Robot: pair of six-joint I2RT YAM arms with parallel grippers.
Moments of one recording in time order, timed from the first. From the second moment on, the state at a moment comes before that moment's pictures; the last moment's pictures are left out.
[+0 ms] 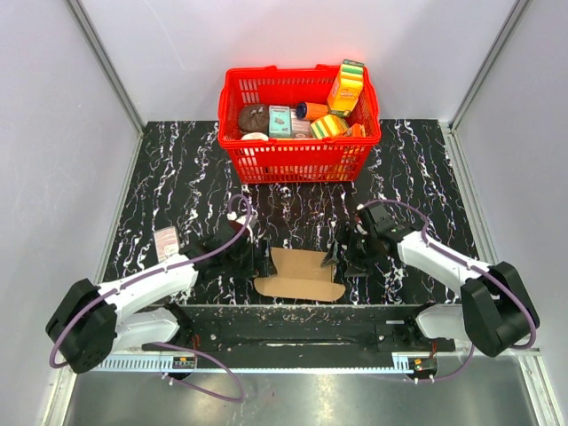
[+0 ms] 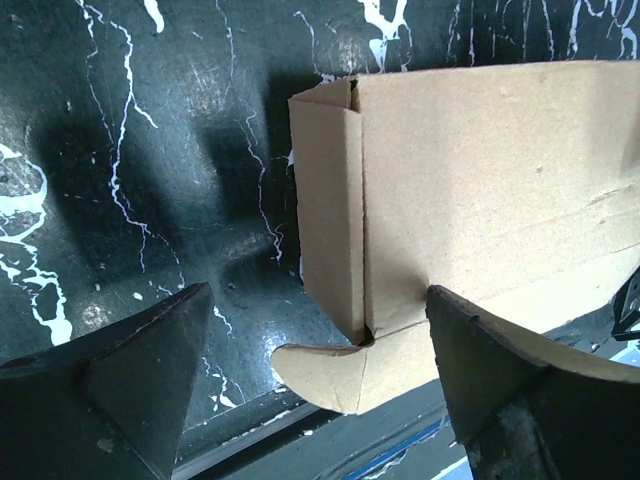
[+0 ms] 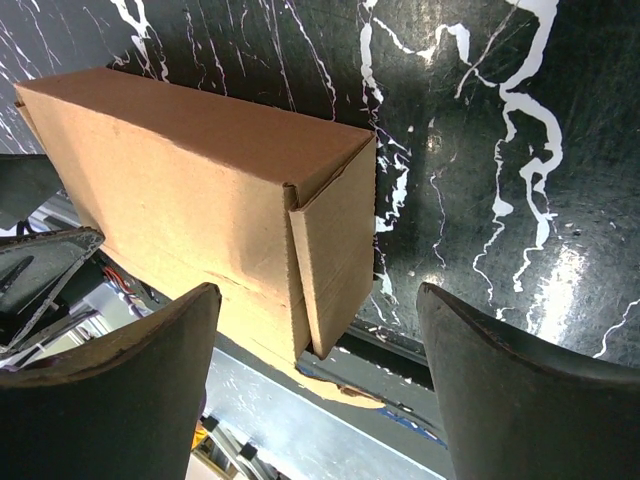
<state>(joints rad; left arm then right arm) -0.74 1.12 0.54 -0.34 0.09 -0.73 0.49 1.28 0.66 -0.47 -0.40 0.78</state>
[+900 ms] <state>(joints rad) -0.74 1.17 0.53 -0.30 0.10 -0.73 0.50 1.28 0.66 -0.47 -0.36 0.78</state>
